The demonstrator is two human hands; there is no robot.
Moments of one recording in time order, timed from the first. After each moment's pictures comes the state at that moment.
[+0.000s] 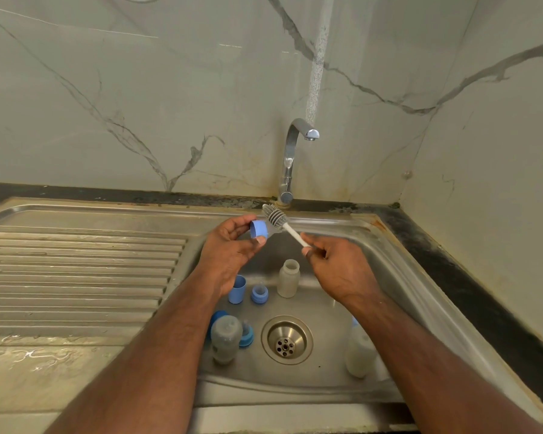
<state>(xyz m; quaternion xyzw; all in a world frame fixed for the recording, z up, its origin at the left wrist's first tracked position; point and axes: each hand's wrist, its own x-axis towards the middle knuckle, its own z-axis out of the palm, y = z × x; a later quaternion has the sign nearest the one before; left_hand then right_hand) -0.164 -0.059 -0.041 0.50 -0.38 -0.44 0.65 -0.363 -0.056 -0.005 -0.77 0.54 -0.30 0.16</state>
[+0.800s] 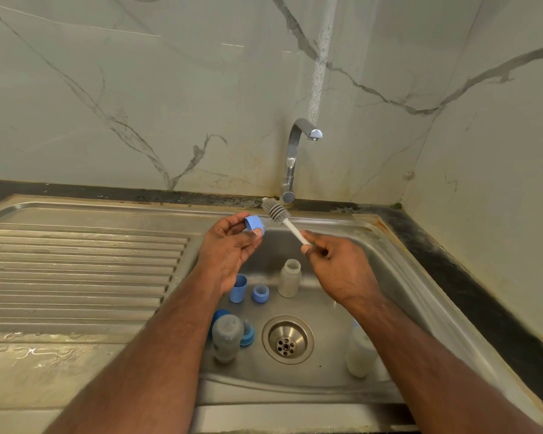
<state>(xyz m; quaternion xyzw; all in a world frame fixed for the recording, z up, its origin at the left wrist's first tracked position) -0.162 -0.055 -0.032 0.43 -0.27 -0.50 0.70 -0.361 -0.055 -0.006 -0.76 0.55 -0.30 0.17</state>
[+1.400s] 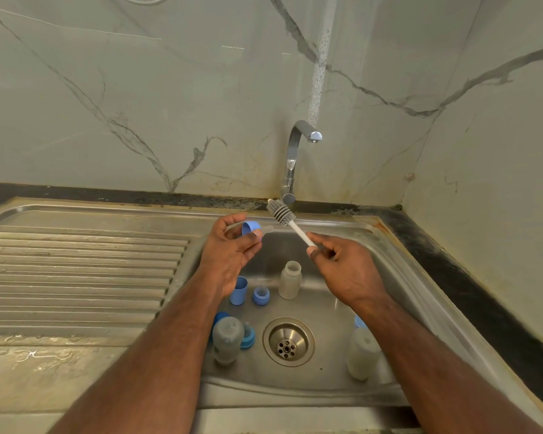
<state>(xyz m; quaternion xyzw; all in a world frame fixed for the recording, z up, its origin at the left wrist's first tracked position) -0.166 -0.055 -0.033 0.45 -0.29 -0.48 0.70 -0.370 -0.059 -0.011 -0.75 0.53 -0.35 0.19</state>
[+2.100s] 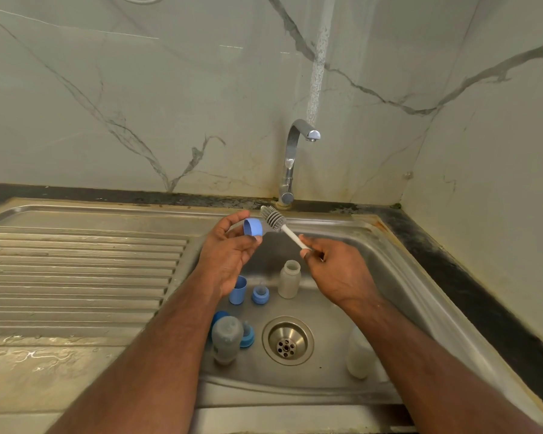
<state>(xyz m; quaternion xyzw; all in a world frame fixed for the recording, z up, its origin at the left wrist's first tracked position) -0.166 -0.050 -0.031 0.44 -0.30 -0.50 0.69 -0.359 -0.055 -0.007 -0.77 0.54 -0.29 0.16</state>
